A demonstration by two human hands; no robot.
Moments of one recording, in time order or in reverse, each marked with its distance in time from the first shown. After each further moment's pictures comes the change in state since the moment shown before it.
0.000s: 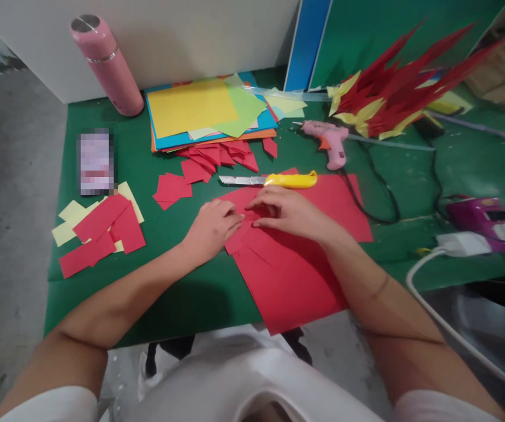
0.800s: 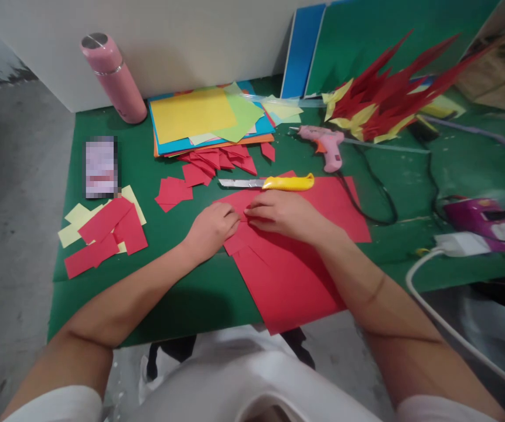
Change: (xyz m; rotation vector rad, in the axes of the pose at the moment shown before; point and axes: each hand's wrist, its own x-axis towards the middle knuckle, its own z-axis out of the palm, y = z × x) left_hand 0.003 -0.007 0.008 0.064 0.041 0.056; right_hand 0.003 0.001 0.003 -0.488 -0.009 -0.342
